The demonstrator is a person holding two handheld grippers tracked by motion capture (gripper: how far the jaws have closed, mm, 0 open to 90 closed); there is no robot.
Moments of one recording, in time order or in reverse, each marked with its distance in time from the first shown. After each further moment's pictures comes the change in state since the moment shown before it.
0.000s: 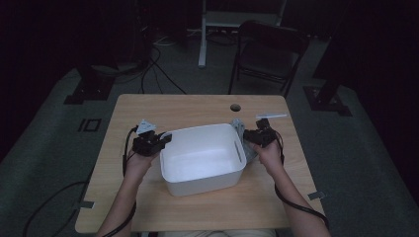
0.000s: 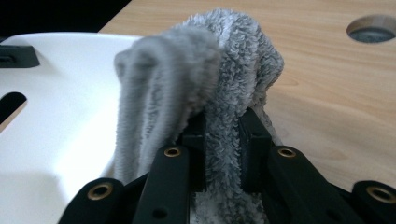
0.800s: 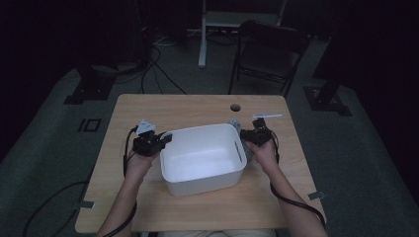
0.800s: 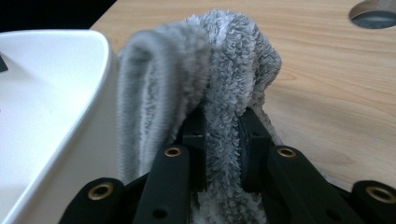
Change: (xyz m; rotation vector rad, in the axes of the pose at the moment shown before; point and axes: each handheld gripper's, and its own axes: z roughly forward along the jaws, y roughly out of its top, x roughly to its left) left arm 0.000 -0.001 0.000 -0.006 -0.001 -0.014; right arm -0.013 -0.004 0.023 0.011 -0.008 0.046
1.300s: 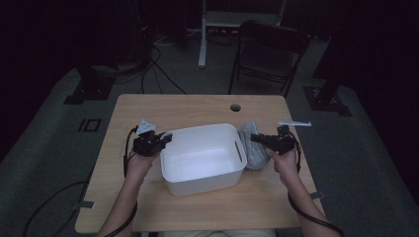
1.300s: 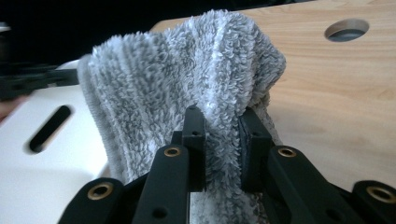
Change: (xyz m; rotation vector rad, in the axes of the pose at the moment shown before) left arm -0.002 0.000 0.000 -0.003 0.010 -0.005; right arm -0.003 -0.025 -0.080 -0.123 0.090 0.054
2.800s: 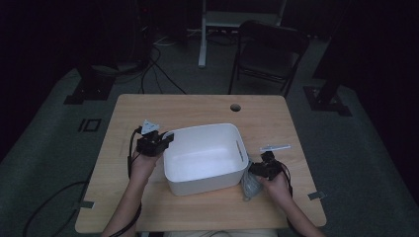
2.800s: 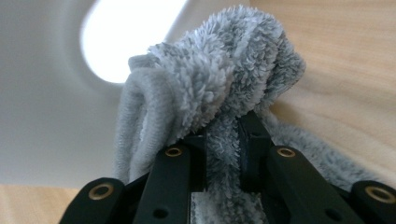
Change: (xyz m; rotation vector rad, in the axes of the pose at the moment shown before) left arm -0.010 0.002 0.005 0.001 0.048 -0.016; right arm 0.012 -0.078 0.034 0.252 -0.077 -0.047
